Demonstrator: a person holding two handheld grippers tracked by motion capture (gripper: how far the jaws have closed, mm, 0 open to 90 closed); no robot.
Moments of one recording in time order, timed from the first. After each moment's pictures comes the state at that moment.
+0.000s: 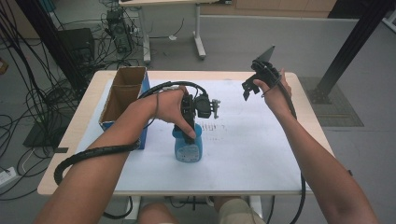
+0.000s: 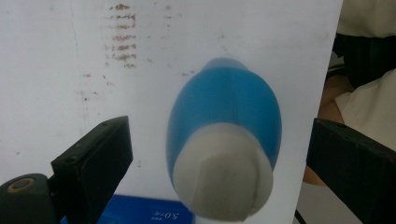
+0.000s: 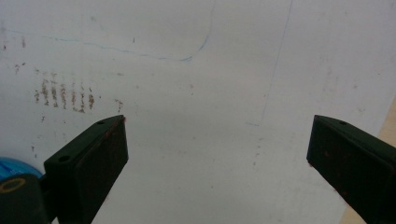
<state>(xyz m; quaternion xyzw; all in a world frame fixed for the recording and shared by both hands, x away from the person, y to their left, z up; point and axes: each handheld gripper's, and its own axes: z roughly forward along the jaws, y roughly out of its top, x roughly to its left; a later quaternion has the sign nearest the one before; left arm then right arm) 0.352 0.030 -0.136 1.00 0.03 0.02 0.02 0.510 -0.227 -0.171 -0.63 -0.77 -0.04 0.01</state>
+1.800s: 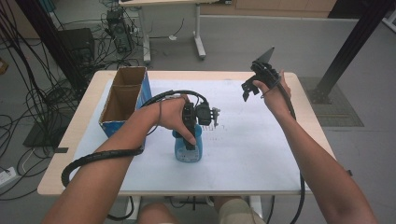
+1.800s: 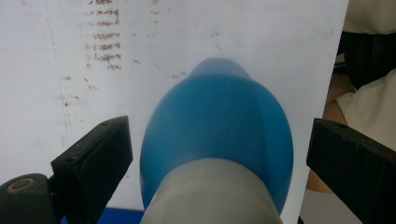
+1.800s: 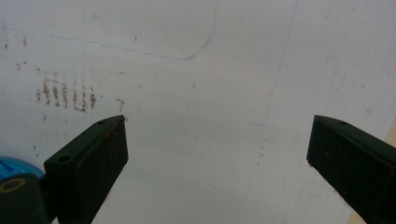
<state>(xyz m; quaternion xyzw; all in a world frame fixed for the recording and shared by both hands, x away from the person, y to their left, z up) 0.352 0.028 -0.158 1.00 0.03 0.01 0.02 0.511 -0.228 -0.175 -0.63 -0.77 -0.04 0.02</state>
